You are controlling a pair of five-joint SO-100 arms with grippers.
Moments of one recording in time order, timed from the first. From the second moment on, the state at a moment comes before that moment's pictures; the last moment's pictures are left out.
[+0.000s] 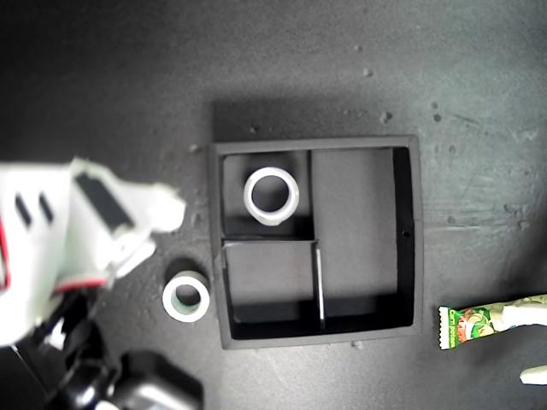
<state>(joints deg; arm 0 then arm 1) 12.0 96.7 63.6 101.8 -62.2 -45.9 137.0 155.9 19.8 123.4</state>
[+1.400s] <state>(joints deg) 24.3 84.0 92.8 69.1 -72.3 -25.7 137.1 150.3 25.2 122.9</state>
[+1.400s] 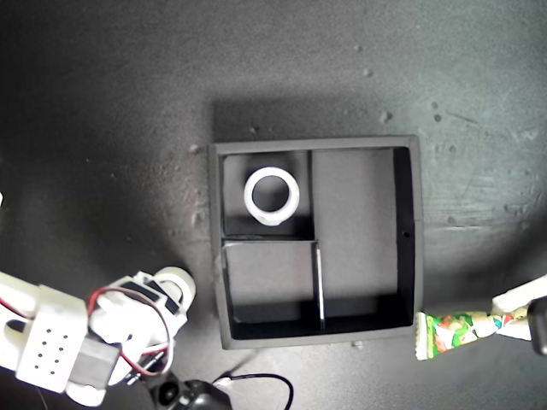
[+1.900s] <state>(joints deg) 14.3 65.1 34.6 102.7 -47.4 -15.2 136.9 138.9 45.8 120.8</state>
